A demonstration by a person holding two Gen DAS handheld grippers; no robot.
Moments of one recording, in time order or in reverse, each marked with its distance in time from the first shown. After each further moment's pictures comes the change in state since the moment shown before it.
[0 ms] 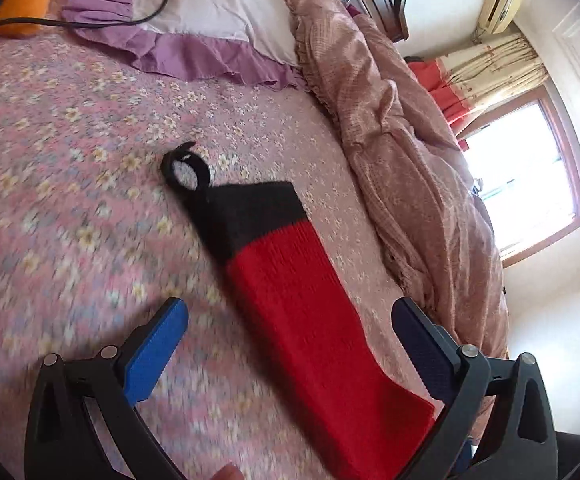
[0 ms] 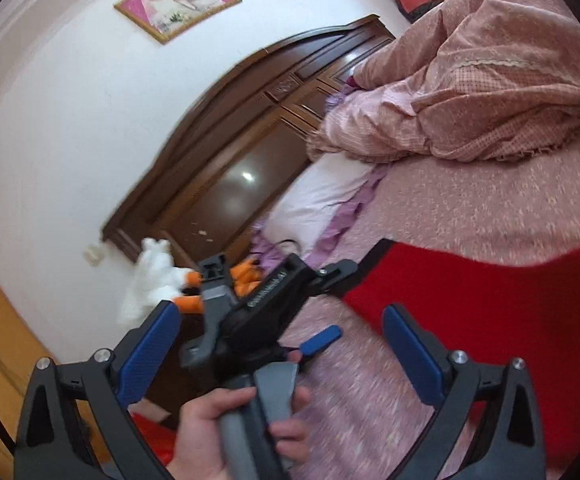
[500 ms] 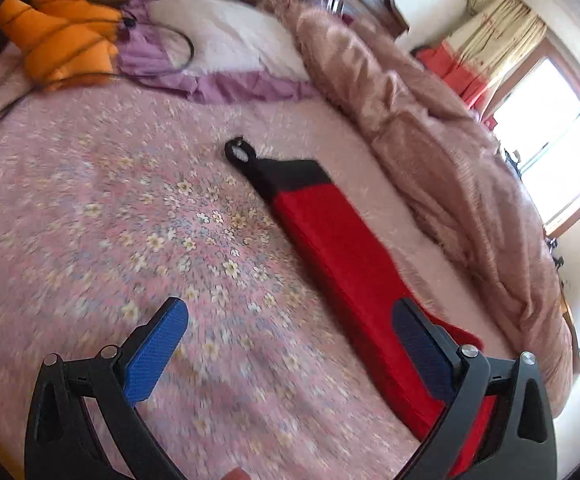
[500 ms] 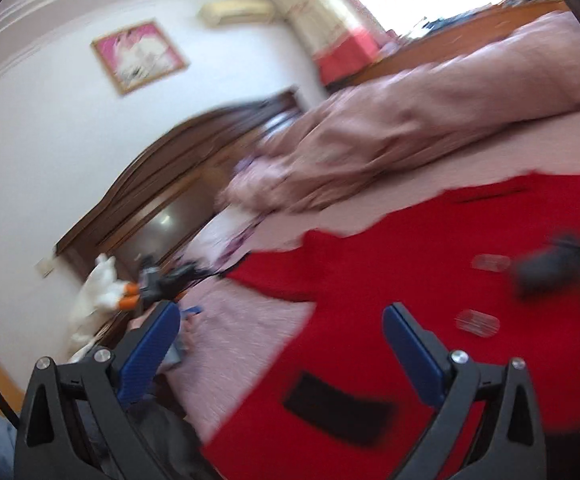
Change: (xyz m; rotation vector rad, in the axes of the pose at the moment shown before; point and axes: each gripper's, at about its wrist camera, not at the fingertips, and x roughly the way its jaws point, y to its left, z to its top) left arm -0.055 -0.015 -0.063 0.135 -0.060 0.218; right arm -0.339 -0.030 -0.102 0.011 -0.144 -0.313
